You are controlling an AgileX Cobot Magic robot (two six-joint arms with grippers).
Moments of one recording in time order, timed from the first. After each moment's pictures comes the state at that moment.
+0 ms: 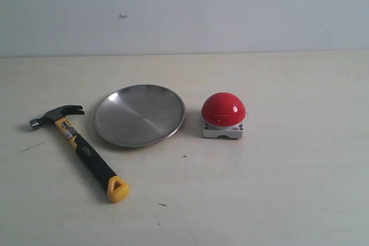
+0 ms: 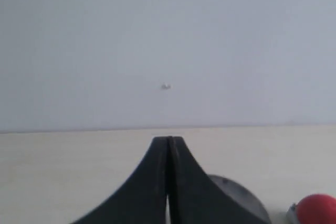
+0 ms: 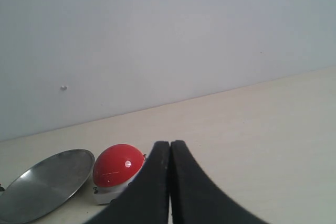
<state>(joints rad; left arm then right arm) -0.66 0.85 -0.67 -1.74 -0.48 1.60 0.25 0.01 -0.01 -1.10 0.27 1.40</state>
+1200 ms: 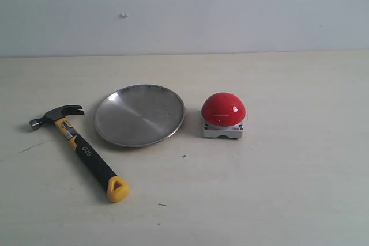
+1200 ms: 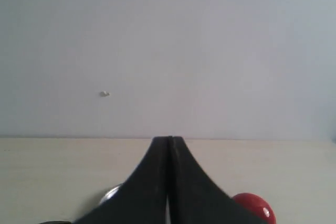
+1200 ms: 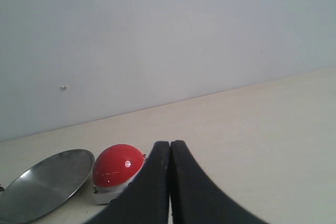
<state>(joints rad) -0.40 0.73 -0.40 -0.09 -0.23 -0.16 0.25 0.01 -0.01 -1.10 0.27 1.40</state>
